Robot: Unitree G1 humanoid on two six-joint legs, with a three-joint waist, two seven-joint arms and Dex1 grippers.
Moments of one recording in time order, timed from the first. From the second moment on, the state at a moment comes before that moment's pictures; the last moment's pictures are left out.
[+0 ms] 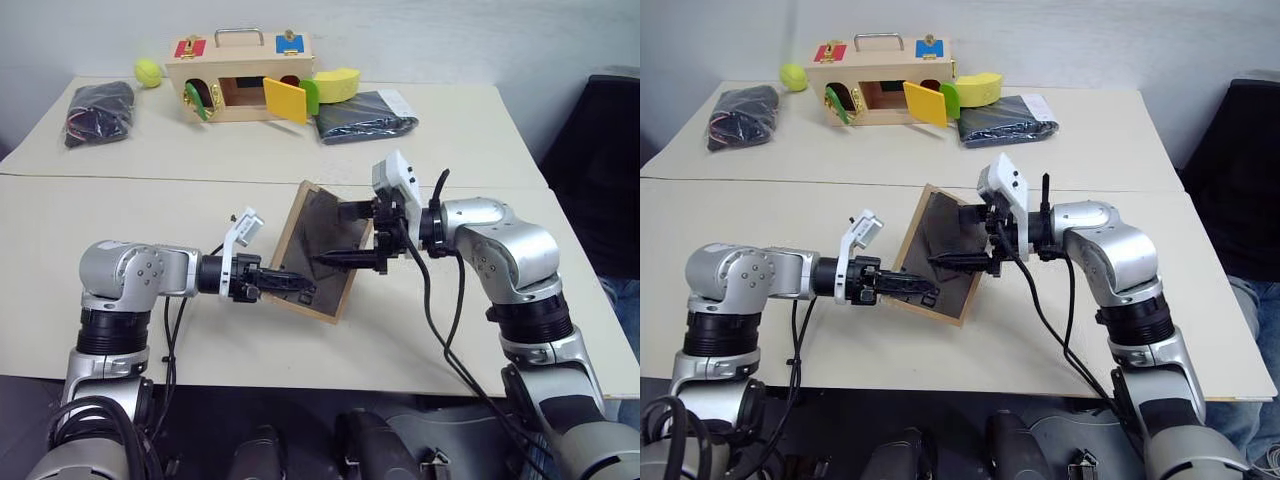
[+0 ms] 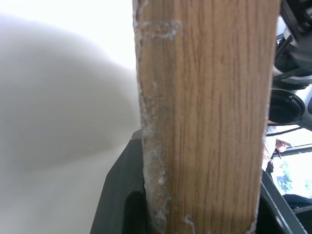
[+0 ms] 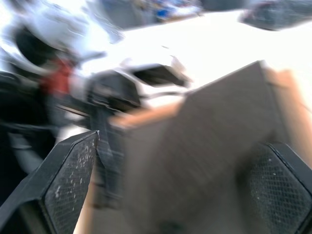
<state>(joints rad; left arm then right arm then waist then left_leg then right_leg) -0.70 0.55 0.08 -0.02 -0.73 1.50 -0.85 -0.82 -0.45 0.11 -0.15 0.56 0.84 1.14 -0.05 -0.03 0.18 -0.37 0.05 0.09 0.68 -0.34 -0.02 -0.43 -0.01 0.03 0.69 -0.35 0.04</state>
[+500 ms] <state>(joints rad) -0.72 0.58 0.09 0.06 -0.75 1.48 -0.85 -0.59 -0.71 0.14 -0.05 0.05 -0.07 0.96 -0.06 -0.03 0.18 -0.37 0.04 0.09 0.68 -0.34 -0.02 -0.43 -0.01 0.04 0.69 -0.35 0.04</state>
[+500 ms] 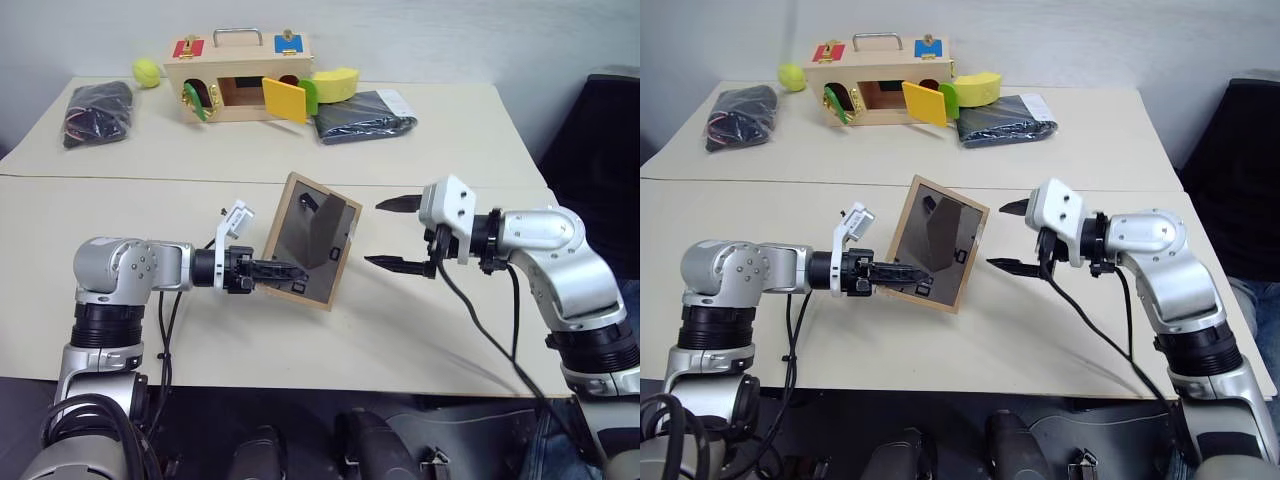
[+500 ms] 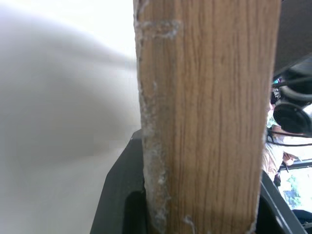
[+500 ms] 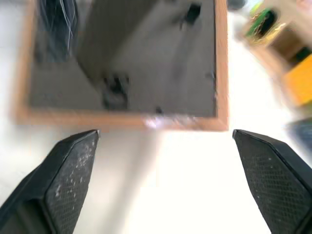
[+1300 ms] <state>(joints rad) -0.81 0.71 0.18 0.12 -0.88 1.61 -0.83 -0.94 -0.53 0.44 0.65 -1.06 -0.99 -0.36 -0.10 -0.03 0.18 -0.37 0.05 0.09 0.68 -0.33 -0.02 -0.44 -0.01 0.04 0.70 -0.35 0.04</state>
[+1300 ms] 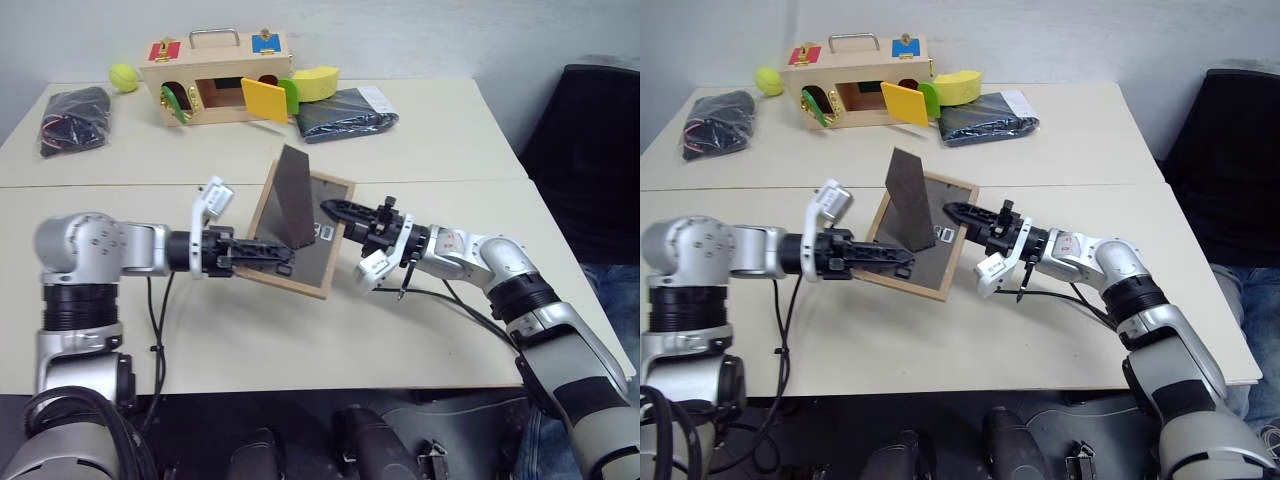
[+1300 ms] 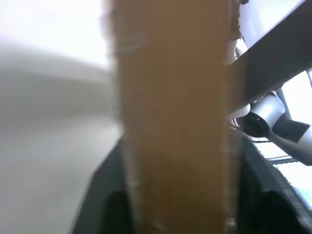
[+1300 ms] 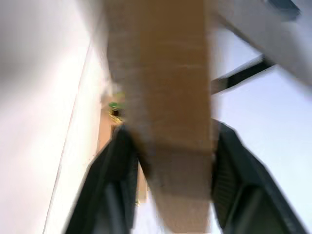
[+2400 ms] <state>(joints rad) -0.15 0.89 0.55 -0.62 -0.96 1.06 -0.73 -0.70 -0.42 0.20 0.31 0.67 0.60 0.99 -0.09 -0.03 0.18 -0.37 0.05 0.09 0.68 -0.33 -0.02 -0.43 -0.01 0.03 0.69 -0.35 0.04</state>
